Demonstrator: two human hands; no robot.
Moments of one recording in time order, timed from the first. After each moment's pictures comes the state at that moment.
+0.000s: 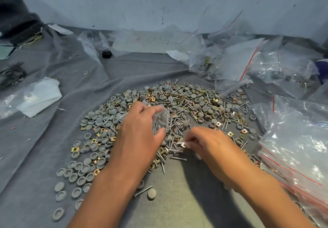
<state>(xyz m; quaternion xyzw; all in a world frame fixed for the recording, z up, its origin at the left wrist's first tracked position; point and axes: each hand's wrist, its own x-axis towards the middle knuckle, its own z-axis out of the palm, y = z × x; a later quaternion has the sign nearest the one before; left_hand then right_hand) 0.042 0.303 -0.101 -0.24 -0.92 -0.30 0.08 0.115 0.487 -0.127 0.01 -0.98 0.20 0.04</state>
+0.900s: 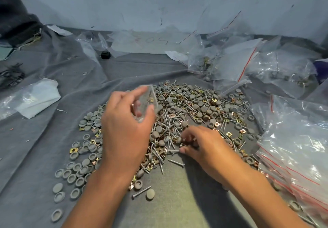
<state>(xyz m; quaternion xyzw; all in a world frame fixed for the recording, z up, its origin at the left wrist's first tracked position) 0.041 0.300 -0.086 -0.16 -0.86 -0.44 0.19 0.106 0.486 -0.143 -0.04 -0.97 0.24 0.03</state>
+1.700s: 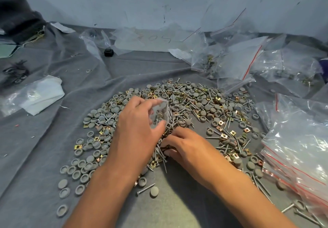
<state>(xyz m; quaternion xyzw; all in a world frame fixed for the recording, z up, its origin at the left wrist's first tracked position) 0.039 0.297 -0.092 -0.22 -0.91 -0.34 0.11 0.100 0.450 -0.138 0.11 -0.98 0.19 0.02</state>
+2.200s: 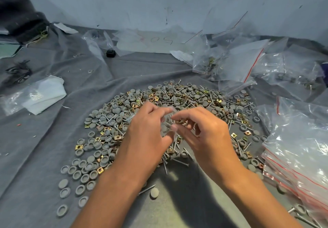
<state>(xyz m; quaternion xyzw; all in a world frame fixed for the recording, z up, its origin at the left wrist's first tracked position) 0.045 0.304 -0.097 -0.28 -0.90 -0.33 0.07 0.099 0.451 -0.109 0.04 -0.89 0.35 0.28</state>
